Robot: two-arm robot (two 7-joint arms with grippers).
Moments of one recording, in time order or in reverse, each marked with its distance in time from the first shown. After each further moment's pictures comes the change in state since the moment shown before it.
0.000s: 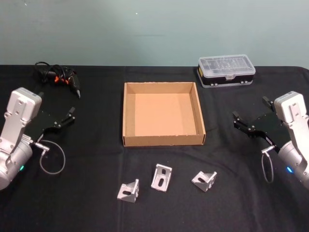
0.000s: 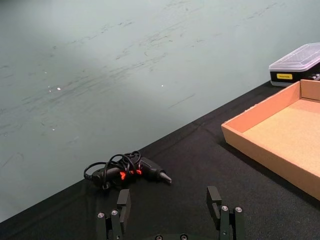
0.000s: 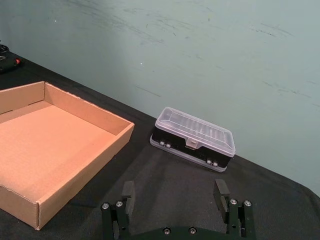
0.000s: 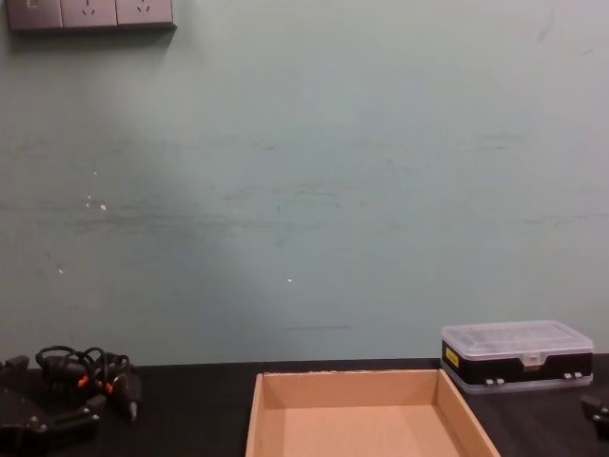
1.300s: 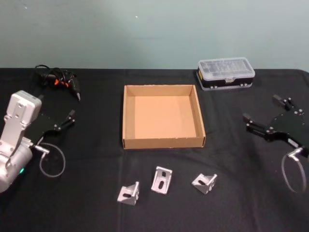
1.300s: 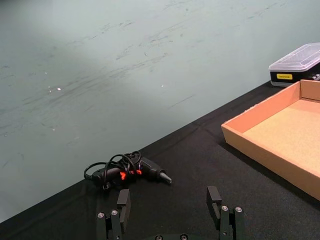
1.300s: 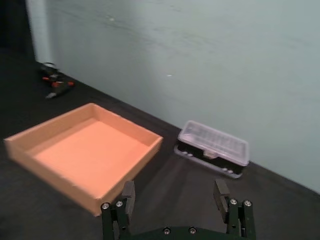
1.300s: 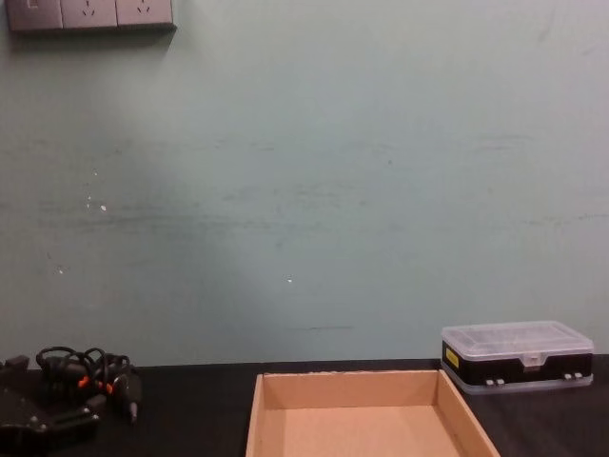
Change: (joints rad) left arm 0.000 0.000 0.000 0.000 0.000 0.000 0.000; right arm -0.212 0.178 0.196 -0.374 0.171 0.184 0.144
